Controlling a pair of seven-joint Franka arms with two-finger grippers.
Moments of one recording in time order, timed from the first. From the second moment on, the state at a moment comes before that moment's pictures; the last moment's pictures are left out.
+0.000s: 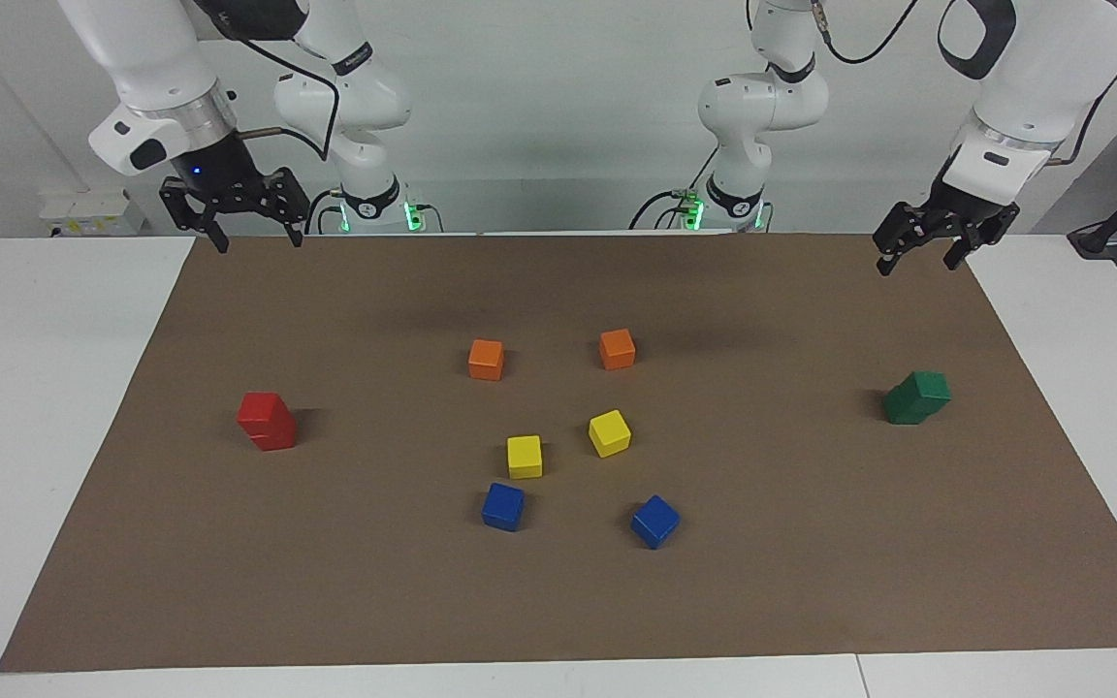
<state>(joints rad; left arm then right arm) 0.02 -0.07 -0.03 -1.68 0.00 1.65 -0.03 0.01 -0.19 -0.01 -1.78 0.03 1.61 -0.05</state>
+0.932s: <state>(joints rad) 0.02 -0.07 -0.04 -1.68 0.00 1.64 -0.03 0.00 -0.17 -0.01 -1.74 0.01 1.59 -0.02</state>
